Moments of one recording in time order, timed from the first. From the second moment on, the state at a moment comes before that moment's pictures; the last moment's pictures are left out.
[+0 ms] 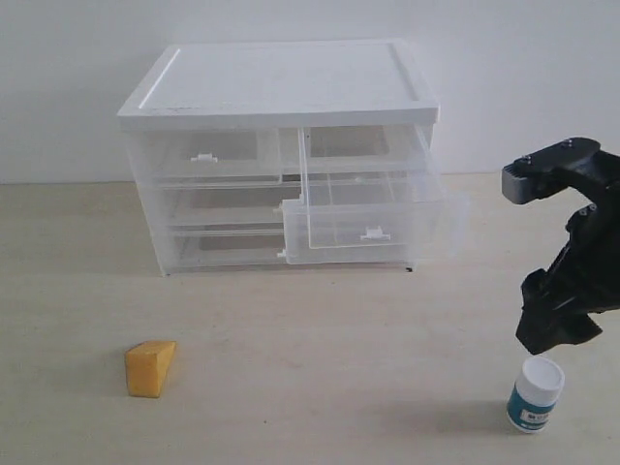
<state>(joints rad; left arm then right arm) -0.05 0.00 0.00 0.04 0.30 -0.03 0.23 1.41 -0.94 0.14 0.91 -0.42</state>
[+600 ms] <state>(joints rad) -0.05 0.00 0.00 0.04 0.30 -0.03 0.23 1.71 -0.90 0.12 0.68 -0.41</state>
